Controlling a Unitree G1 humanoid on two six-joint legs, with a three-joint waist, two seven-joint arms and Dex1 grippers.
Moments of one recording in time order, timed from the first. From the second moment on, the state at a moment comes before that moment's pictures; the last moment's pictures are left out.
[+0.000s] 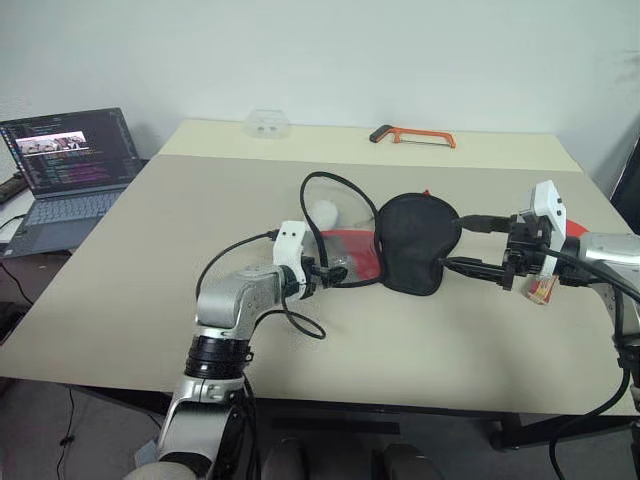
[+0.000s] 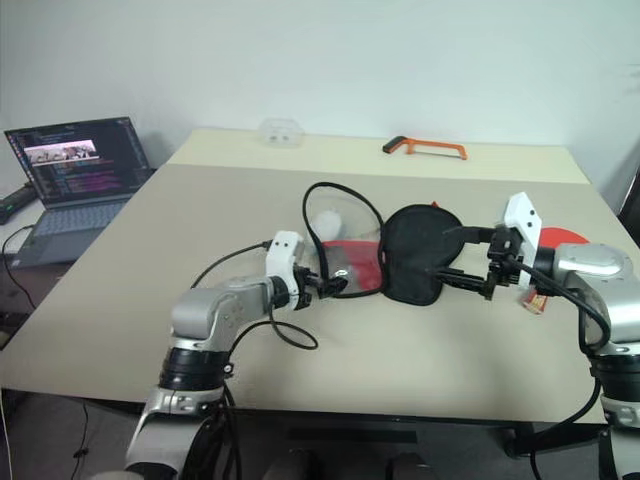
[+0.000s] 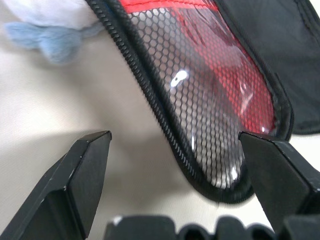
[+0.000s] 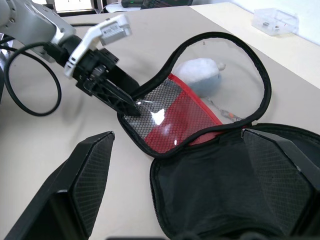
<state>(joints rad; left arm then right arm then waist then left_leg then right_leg) -0.67 0.19 0.03 0.08 -0.31 1.09 -0.37 -0.52 -0.81 -0.09 -0.05 0.49 0.50 1.13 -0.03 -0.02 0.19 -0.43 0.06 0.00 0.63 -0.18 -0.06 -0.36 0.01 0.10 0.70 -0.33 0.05</state>
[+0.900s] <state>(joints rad) -0.94 0.07 0.05 0.58 -0.23 0.73 -0.27 -0.52 -0.82 -0.09 -0.05 0.49 0.51 1.13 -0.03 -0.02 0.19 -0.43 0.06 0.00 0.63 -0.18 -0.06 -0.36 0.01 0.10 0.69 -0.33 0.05</state>
